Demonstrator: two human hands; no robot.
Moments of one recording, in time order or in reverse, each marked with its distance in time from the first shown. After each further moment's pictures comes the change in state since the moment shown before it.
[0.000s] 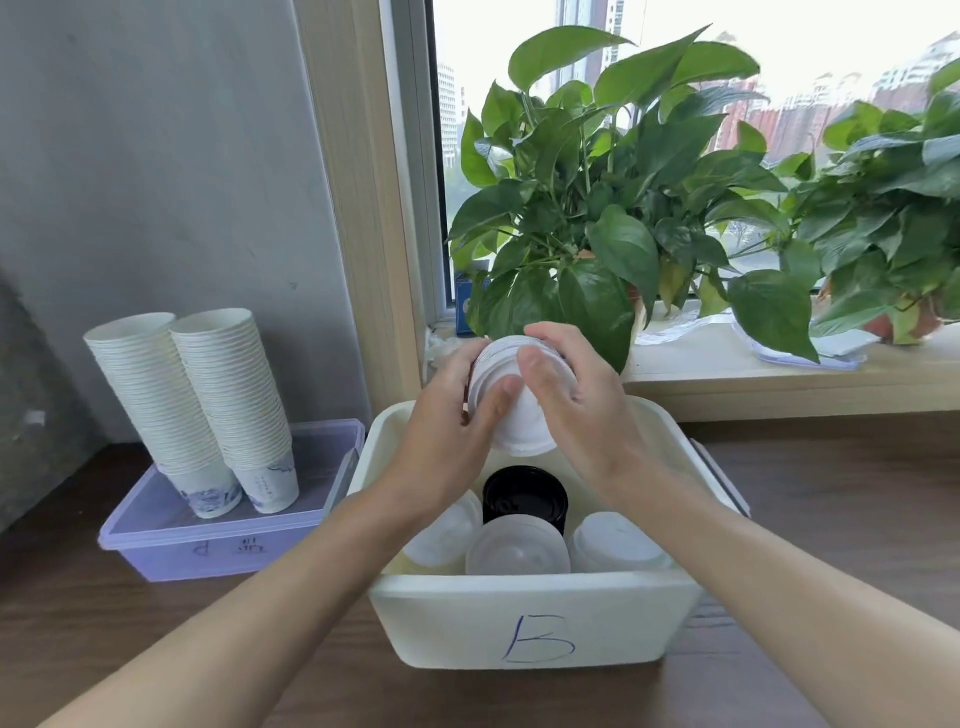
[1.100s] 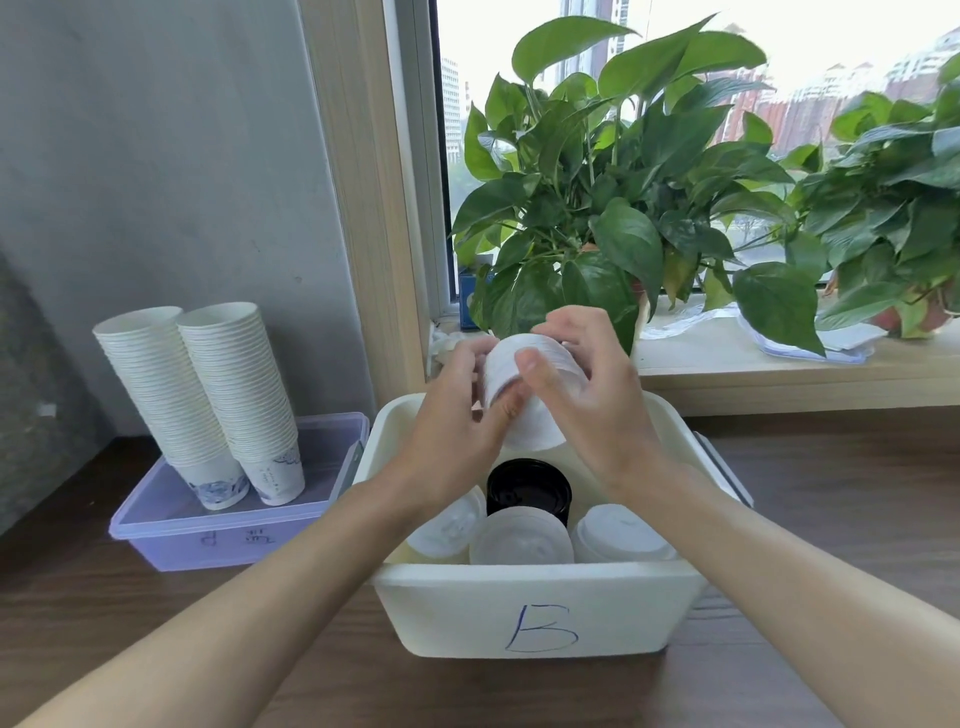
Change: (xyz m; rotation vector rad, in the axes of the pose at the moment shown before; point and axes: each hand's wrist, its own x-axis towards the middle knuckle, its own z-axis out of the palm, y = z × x) left_hand -0.004 0.004 0.000 0.004 -0.033 -0.037; right_hand -0.003 0.001 -0.003 -0.037 0.072 -0.066
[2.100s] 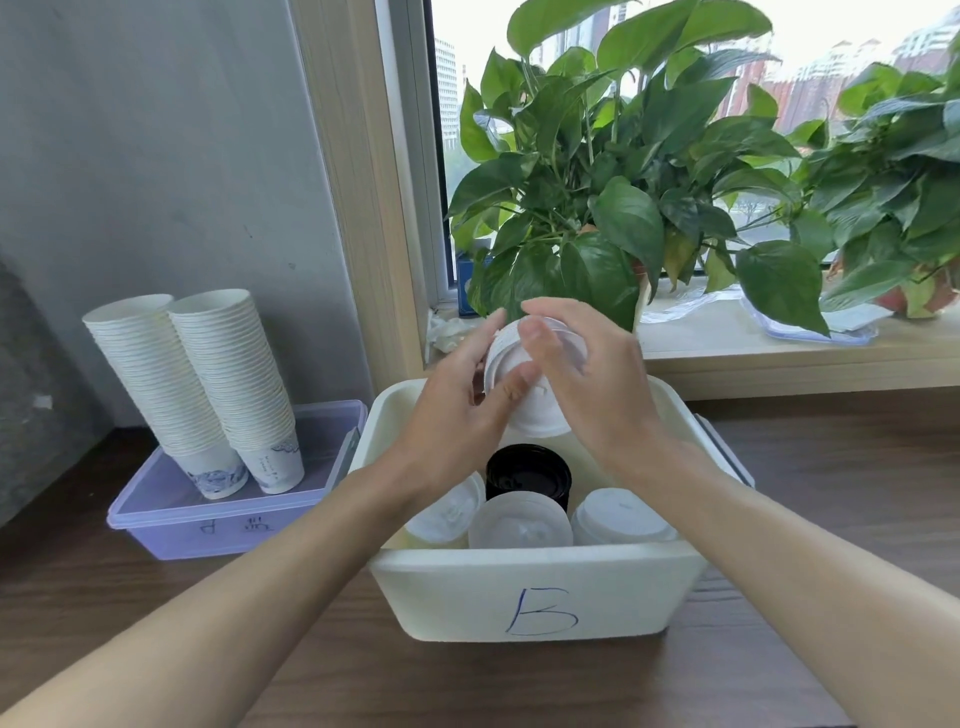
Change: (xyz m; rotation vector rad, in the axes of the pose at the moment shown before) left_hand 0.003 -0.001 0.001 -0.028 -0.072 0.047; right_hand 0.003 -0.002 0.000 -0.087 0.018 -0.062
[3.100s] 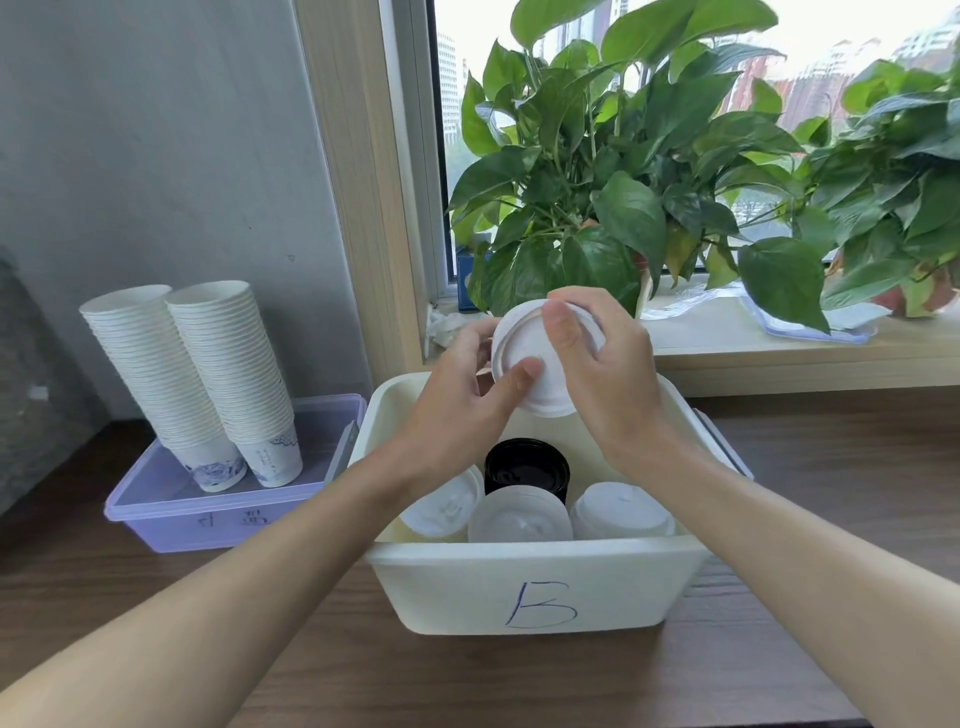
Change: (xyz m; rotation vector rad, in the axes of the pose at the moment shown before) left_hand -0.002 0.005 0.001 -0.152 -0.002 -0.064; right_hand 0.000 -0.001 -0.002 0.132 0.089 0.080
